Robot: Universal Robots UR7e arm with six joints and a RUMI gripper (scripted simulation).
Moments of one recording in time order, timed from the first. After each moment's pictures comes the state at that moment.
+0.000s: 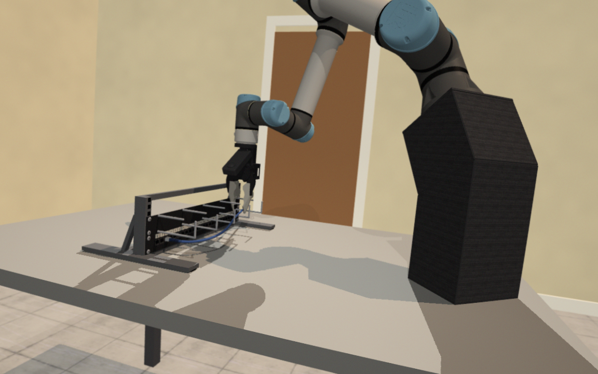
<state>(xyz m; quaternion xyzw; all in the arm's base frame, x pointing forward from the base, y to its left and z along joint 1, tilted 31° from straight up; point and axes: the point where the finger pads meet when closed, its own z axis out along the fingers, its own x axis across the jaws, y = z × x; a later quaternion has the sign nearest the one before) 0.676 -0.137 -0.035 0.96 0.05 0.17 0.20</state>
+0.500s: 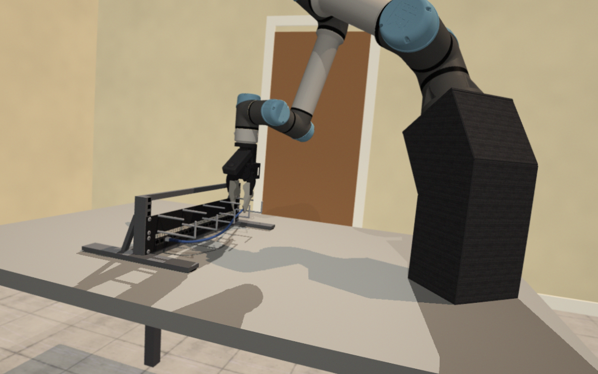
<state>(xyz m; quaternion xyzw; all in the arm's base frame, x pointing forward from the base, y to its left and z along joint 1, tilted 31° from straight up) 0.676 -0.136 -0.033 0.96 0.05 0.17 0.20</state>
